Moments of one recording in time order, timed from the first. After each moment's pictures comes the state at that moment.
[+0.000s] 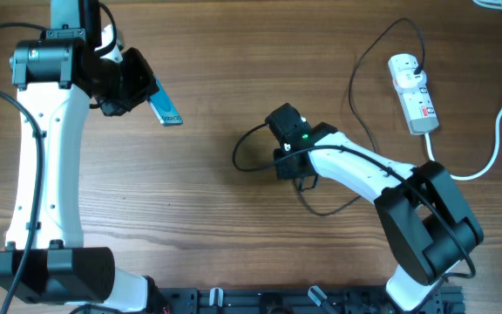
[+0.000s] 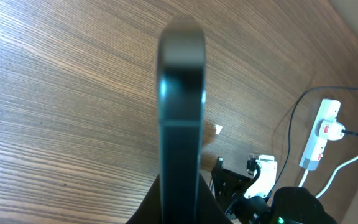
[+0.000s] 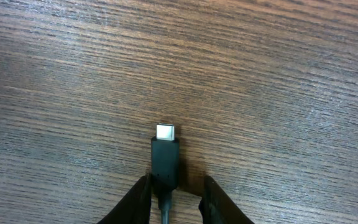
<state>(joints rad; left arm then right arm) 0.02 1.67 1.80 -1.32 0.30 -0.52 0.60 1.86 1.08 -0.61 0.08 0.42</state>
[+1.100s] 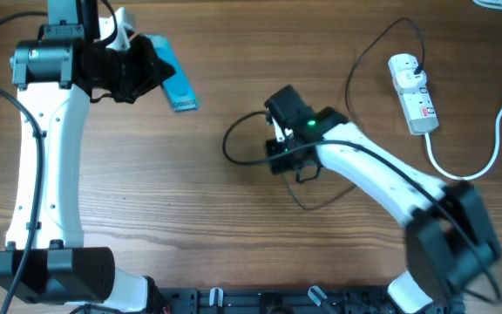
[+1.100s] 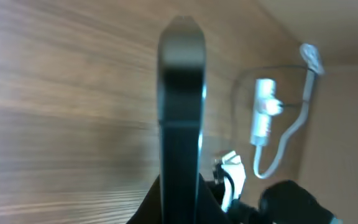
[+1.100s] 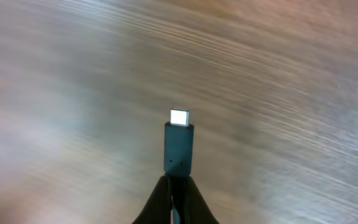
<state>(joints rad) 0.02 1.67 1.80 -1.18 0.54 -0.45 0.60 1.73 1.23 -0.79 -0.17 0.32</state>
